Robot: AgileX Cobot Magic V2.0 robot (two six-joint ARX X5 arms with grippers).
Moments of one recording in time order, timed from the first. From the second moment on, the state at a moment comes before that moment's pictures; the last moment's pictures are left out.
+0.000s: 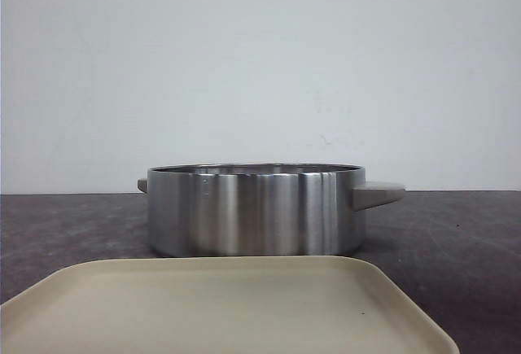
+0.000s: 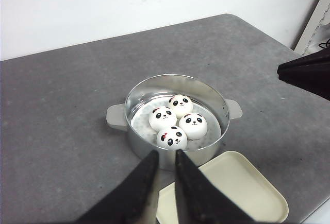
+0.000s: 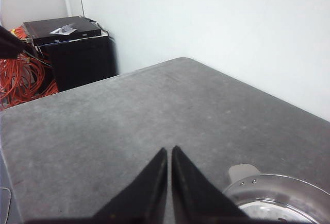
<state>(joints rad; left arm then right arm) -0.63 0.60 1.33 -1.09 -0.05 -0.09 1.22 1.11 1.07 -0.11 0.29 0.08</state>
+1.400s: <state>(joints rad) -0.63 0.60 1.33 -1.09 -0.05 -0.09 0.08 0.09 0.19 -0.05 -0.11 -0.10</state>
